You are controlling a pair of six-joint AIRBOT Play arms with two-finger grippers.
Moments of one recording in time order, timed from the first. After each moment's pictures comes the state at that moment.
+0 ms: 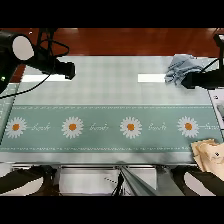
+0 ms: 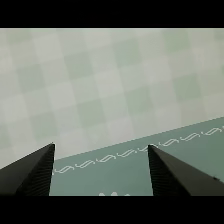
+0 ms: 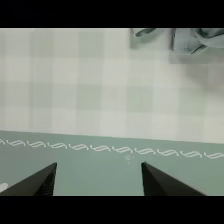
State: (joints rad) left arm -0.31 -1.30 1.46 1.59 -1.21 -1.61; right arm -0.09 -1.06 1.19 -1.40 1.17 1.47
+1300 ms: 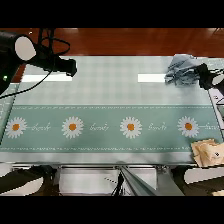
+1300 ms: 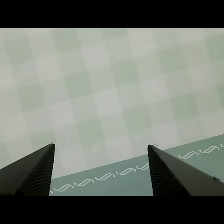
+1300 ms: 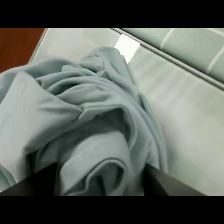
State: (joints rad) left arm -0.31 -1.32 1.46 1.59 -1.14 -1.61; right arm -0.35 -1.67 1.19 -1.29 0.18 2.08
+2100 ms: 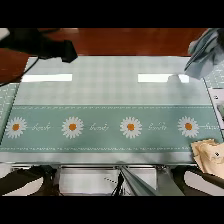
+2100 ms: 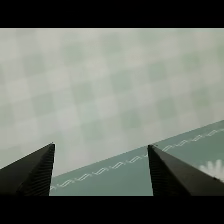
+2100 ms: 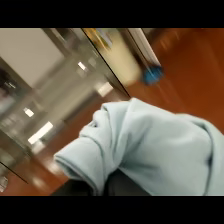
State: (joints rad) left arm -0.31 -1.26 1.69 1.40 -1.26 -1.61; right arm -0.22 -1.24 1.19 -1.43 -0.04 2.03
